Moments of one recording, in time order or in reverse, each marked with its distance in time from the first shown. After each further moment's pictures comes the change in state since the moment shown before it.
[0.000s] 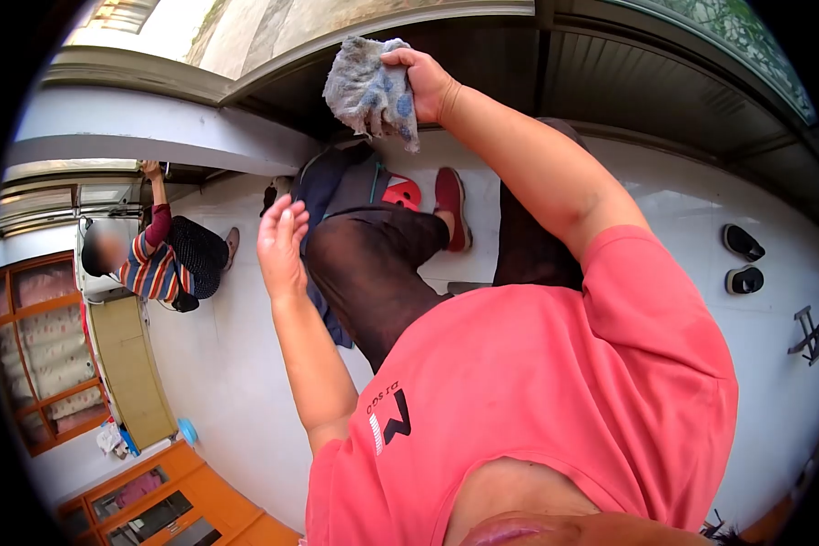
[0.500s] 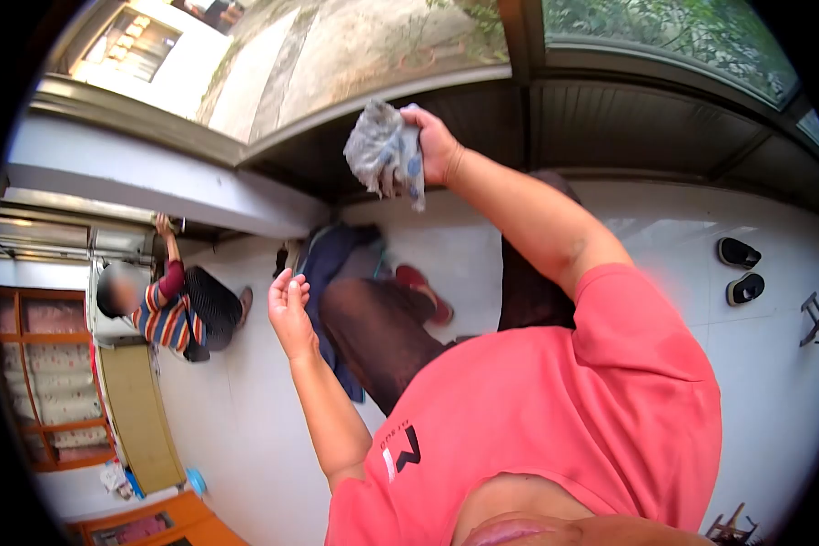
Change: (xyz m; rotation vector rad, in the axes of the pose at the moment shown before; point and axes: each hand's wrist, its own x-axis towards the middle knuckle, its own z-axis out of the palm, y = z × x) left_hand -0.007 -0.003 -0.018 0.089 0.156 0.079; right_hand 0.005 -0.006 -0.018 0.174 -0.179 -0.009
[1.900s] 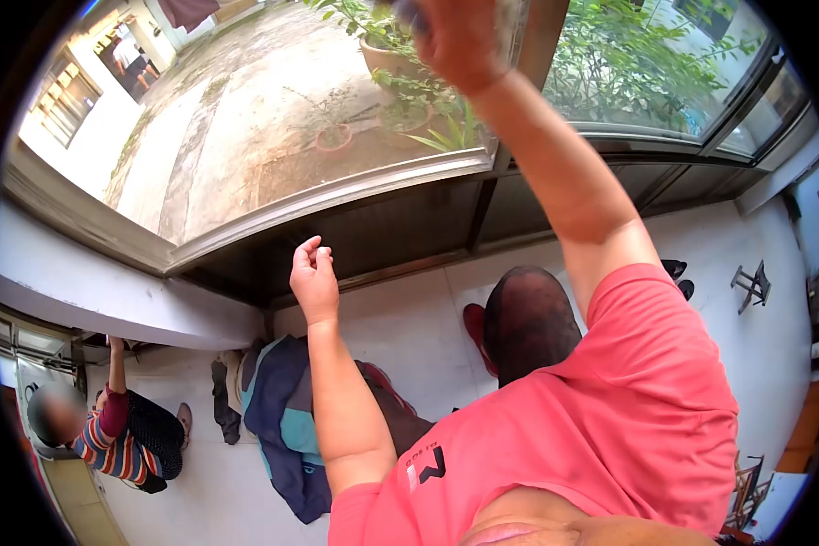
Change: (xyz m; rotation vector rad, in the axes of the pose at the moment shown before) left_hand 0.173 -0.040 0.221 -0.072 -0.283 0.212; right_hand 0.025 -0.182 0.198 2.411 -0.159 1.618
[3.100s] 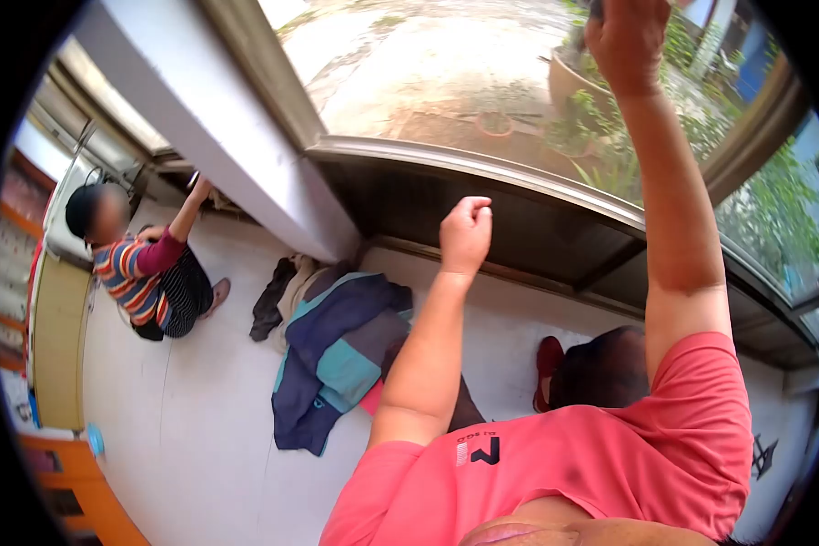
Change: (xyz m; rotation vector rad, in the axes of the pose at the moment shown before) left_hand 0.013 0.001 -0.014 0.057 0.111 0.106; right_hand 0.094 -0.089 0.081 -0.041 0.266 -0.123
